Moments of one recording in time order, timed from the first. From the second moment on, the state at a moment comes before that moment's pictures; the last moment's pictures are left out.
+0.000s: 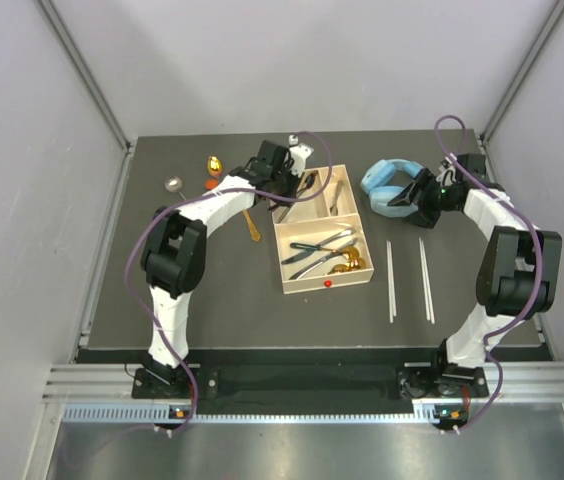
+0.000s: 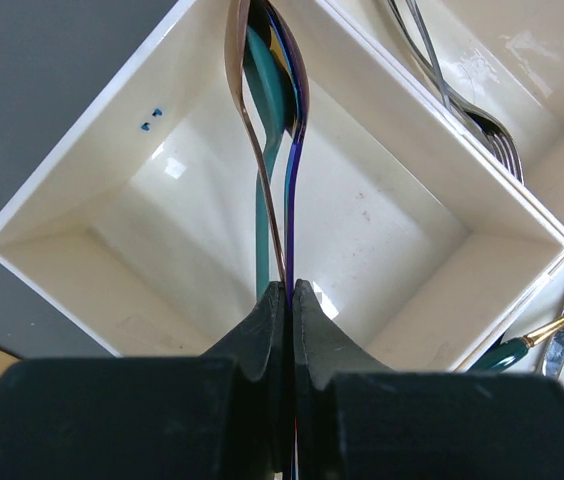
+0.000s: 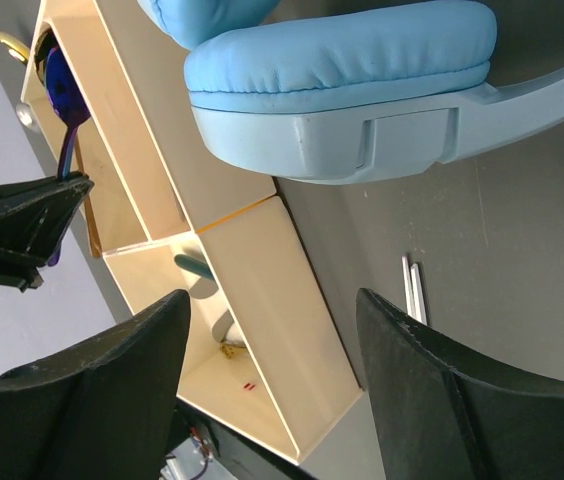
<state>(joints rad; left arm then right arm) -0.50 2.07 1.67 -0.36 0.17 0.10 -0.13 1.74 1.22 -0.46 -0.63 0.55</state>
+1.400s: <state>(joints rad) -0.50 1.89 1.59 -0.31 0.13 0.01 -0.12 1.68 1.18 -0.45 -0.66 0.55</state>
